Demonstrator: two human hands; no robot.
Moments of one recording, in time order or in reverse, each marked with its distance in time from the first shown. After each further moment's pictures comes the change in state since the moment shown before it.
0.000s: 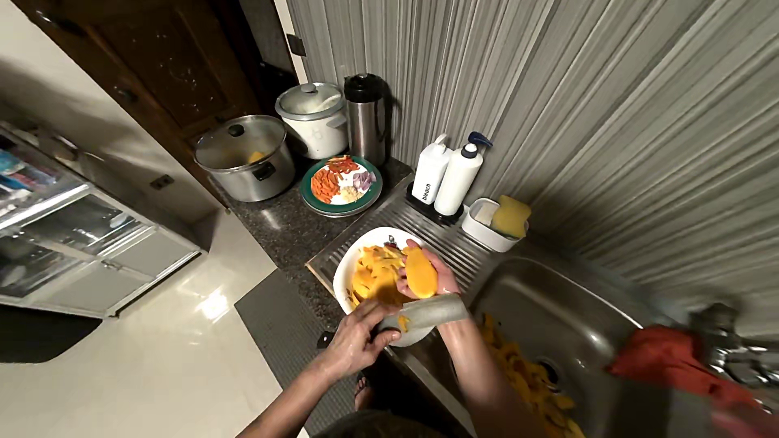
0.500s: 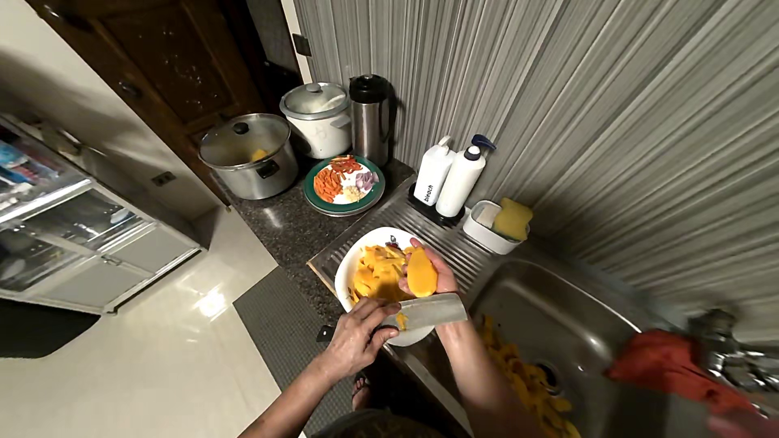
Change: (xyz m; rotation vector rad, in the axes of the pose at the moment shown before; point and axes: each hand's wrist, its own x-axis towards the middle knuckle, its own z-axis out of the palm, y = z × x) left_hand -0.004 -0.005 0.002 0.128 0.117 0.121; right_hand 0.001 0.004 0.010 0.003 0.080 -0.100
